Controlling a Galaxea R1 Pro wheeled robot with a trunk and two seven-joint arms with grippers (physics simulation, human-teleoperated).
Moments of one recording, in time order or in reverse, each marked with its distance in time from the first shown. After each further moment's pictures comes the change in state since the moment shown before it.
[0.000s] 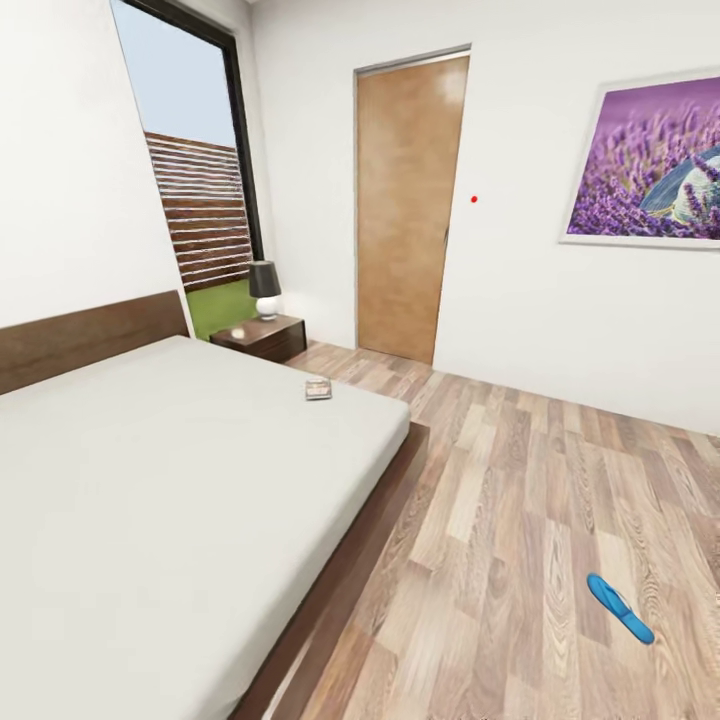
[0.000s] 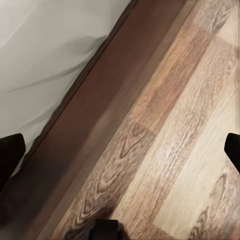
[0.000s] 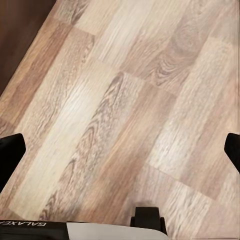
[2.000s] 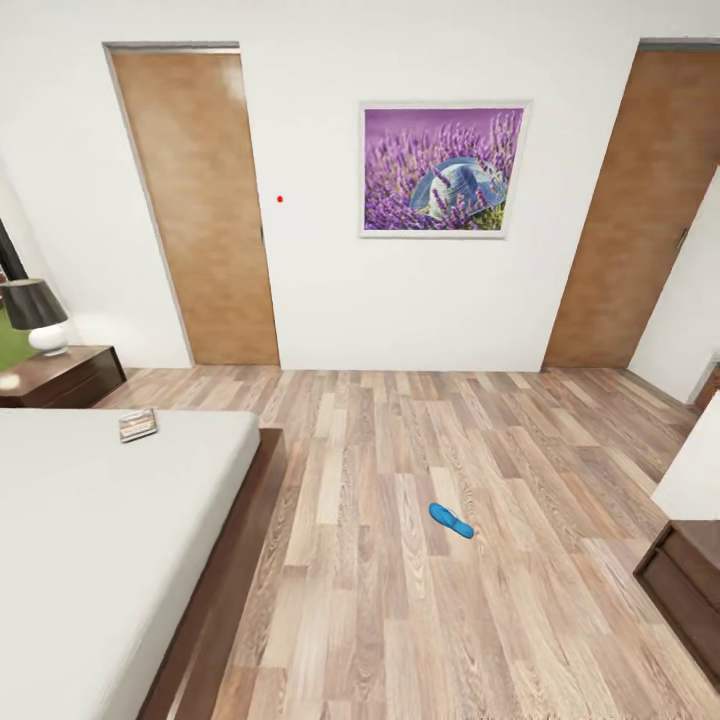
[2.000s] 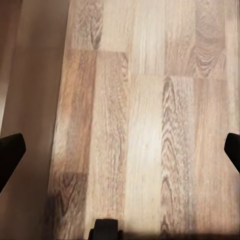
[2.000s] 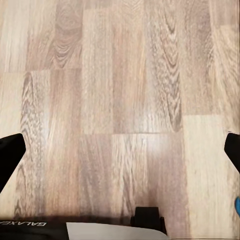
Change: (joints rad) left arm 0.000 0.000 0.000 0.000 0.000 0.000 0.000; right arm 0.000 0.000 -0.001 0.000 0.001 0.000 0.000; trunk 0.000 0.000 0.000
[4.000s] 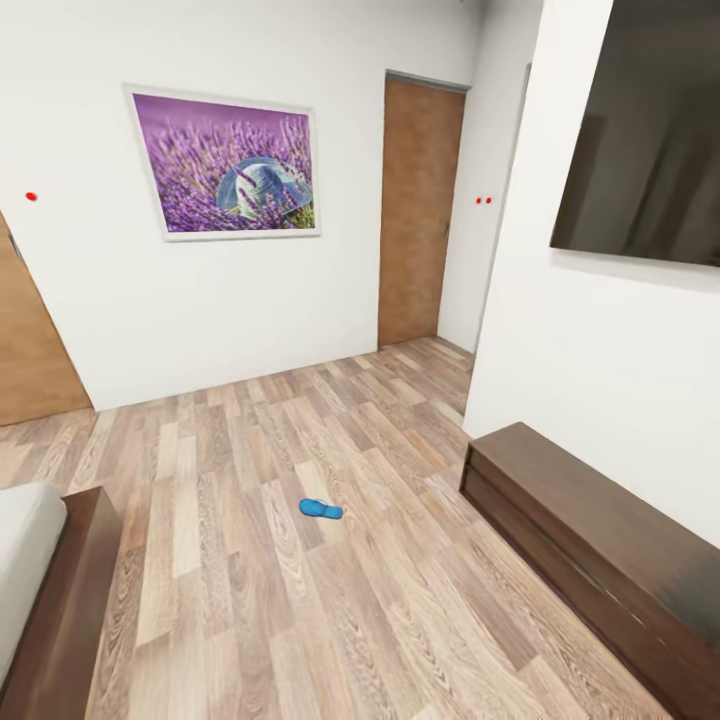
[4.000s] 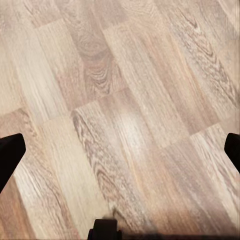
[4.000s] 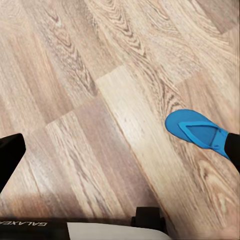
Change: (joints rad) left arm 0.000 -0.002 0.000 0.000 0.000 0.000 0.000; right arm 0.000 0.002 0.001 0.000 -0.001 0.000 0.000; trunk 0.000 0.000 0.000
